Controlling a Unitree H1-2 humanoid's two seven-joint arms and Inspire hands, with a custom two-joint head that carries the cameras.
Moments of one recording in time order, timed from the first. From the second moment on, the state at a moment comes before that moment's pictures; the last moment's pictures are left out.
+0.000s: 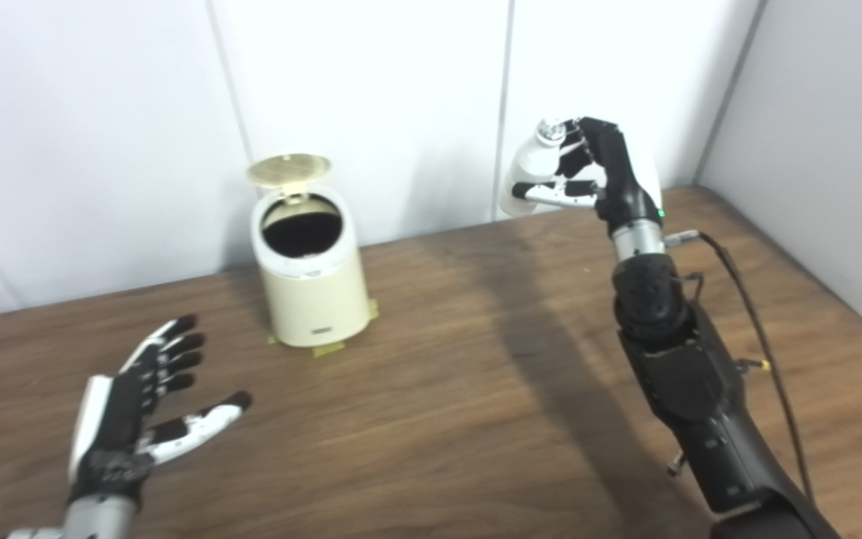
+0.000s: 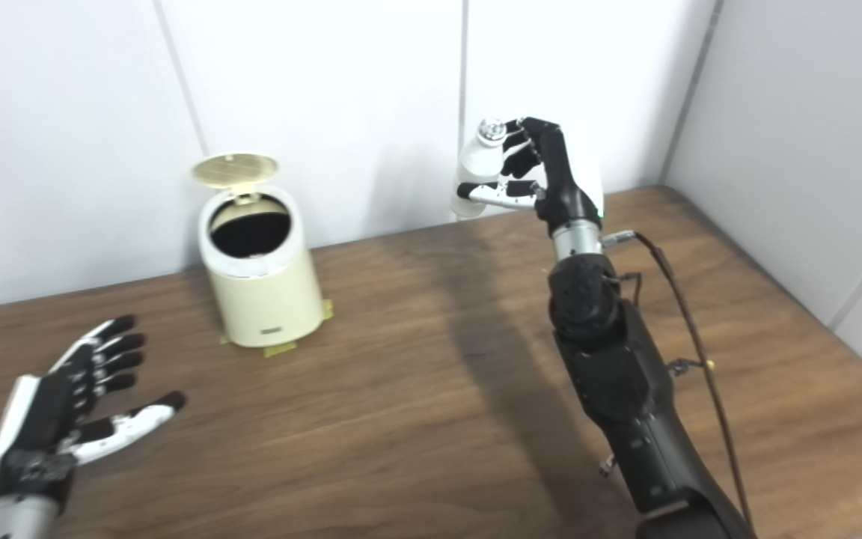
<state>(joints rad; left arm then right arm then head) -0.11 0.15 -0.08 -0.43 0.28 0.45 -0.12 -0.48 -0.33 -0.05 -0.03 -0.34 0.17 -0.22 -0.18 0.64</state>
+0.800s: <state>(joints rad) -0.09 0.07 -0.12 -0.40 0.35 0.42 -0.08 -0.55 -0.13 0.13 -0.08 -0.36 0.10 -0.05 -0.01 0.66</state>
